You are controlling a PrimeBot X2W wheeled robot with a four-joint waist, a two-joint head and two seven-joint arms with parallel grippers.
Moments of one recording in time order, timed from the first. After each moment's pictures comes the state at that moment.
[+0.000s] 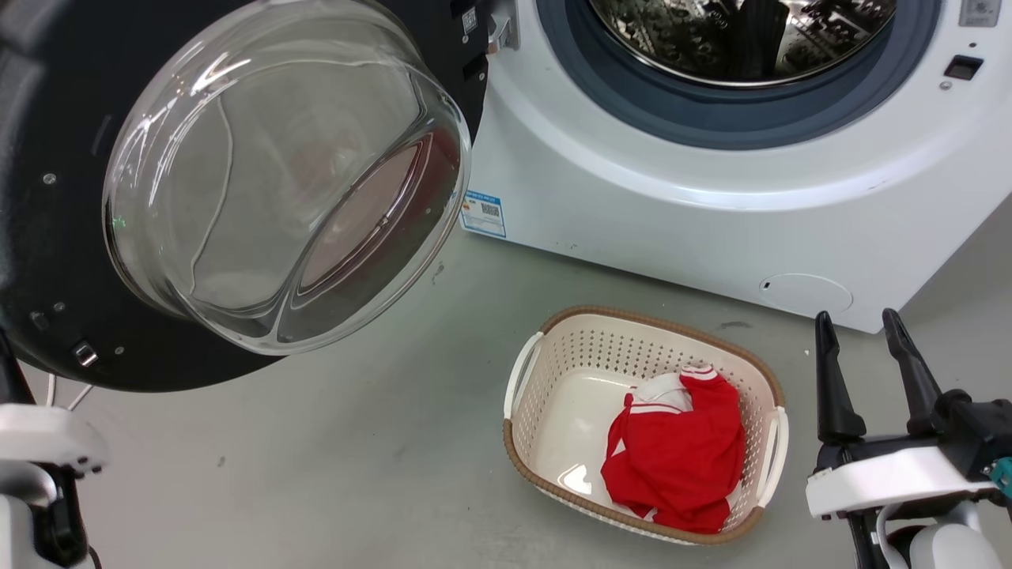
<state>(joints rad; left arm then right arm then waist) -0.32 0.41 0.22 0.55 -0.33 0.02 -0.26 -0.07 -0.05 -0.06 0.06 0.11 0.13 -0.23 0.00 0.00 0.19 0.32</state>
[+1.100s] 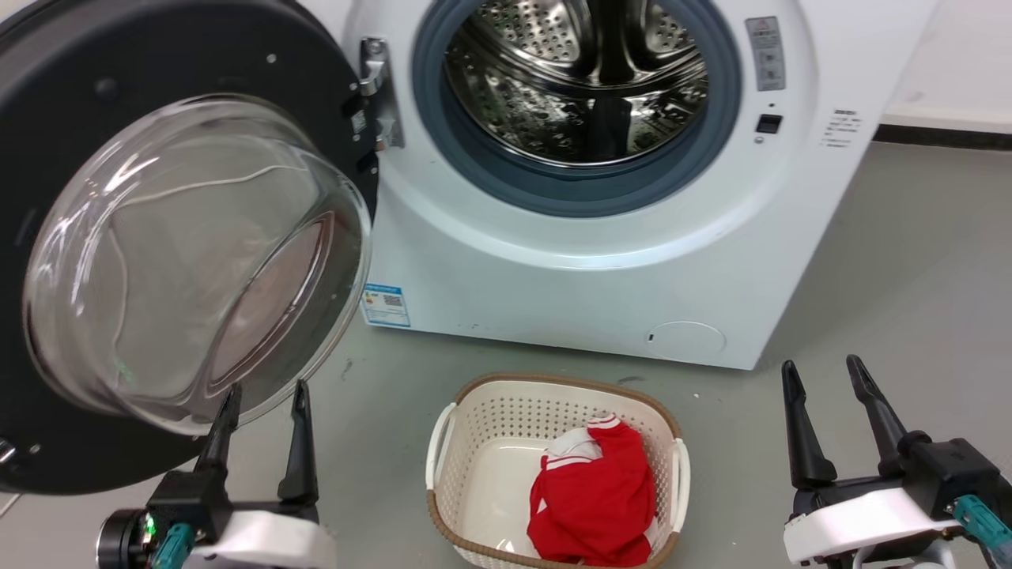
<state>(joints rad) 0.03 0.09 0.03 0.08 -0.13 -0.04 -0.26 0.01 -0.05 -0.01 0.08 0.10 0.13 -0.25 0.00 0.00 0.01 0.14</state>
